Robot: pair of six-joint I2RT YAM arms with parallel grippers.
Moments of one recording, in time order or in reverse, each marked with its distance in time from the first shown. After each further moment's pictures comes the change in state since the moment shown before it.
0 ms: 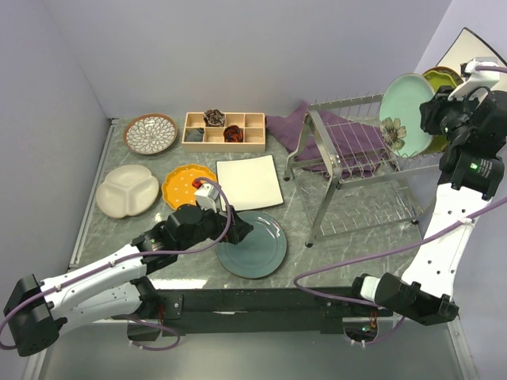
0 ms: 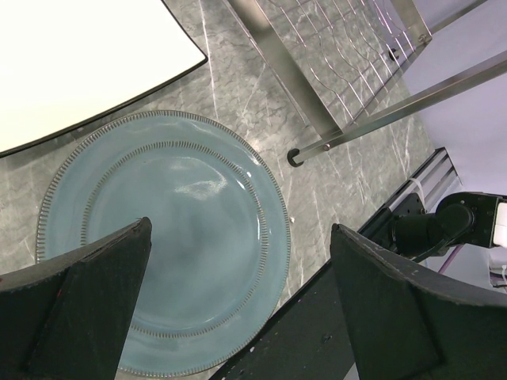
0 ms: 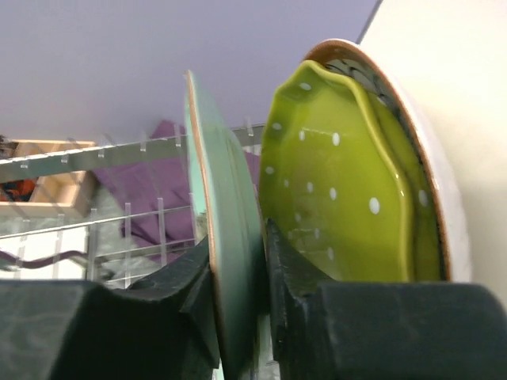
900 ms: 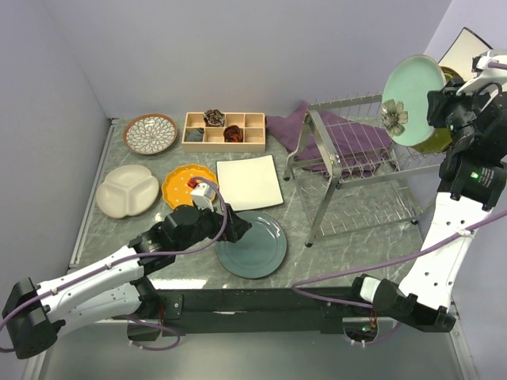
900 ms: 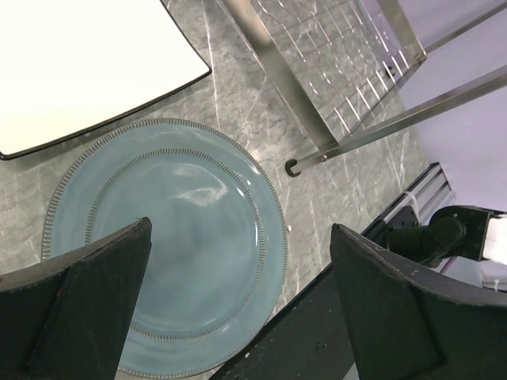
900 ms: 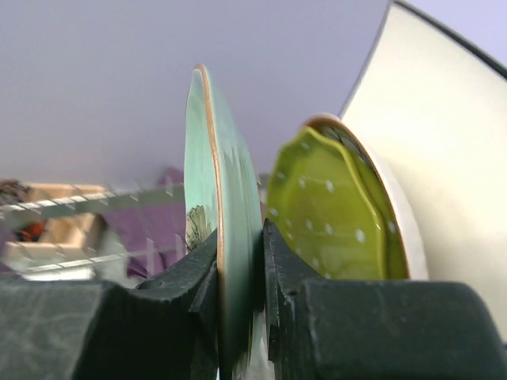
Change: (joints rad) left arm 0.000 -0.027 0.000 -0.010 -0.033 -0.023; right arm 0.009 -0.053 0.024 0.090 0.032 0.028
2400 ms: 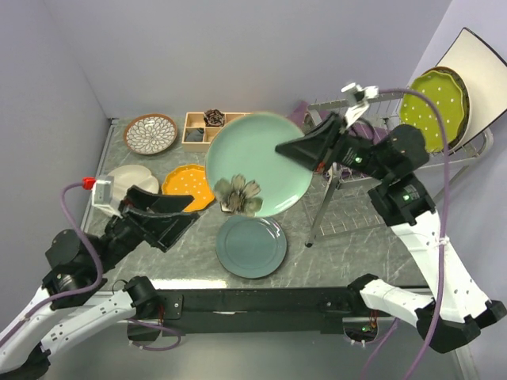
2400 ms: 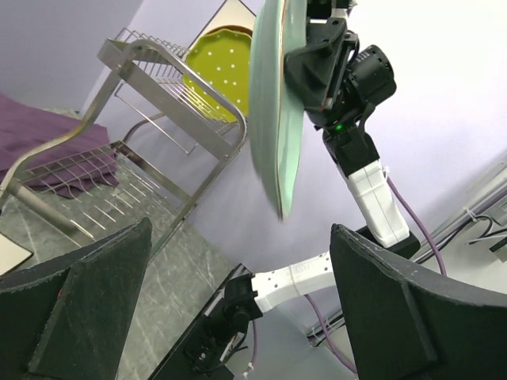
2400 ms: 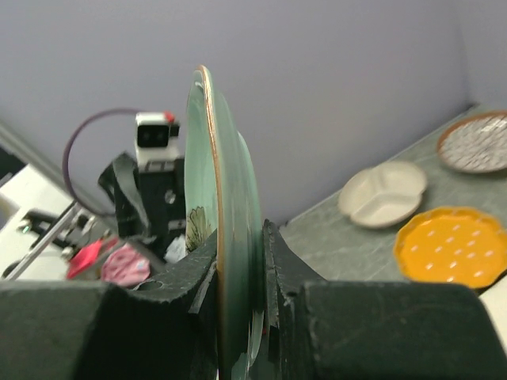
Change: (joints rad) left arm -0.001 -0.513 0.299 -0.131 0.086 -0.060; right arm 0.888 -0.148 -0.368 0.513 -0.321 0.809
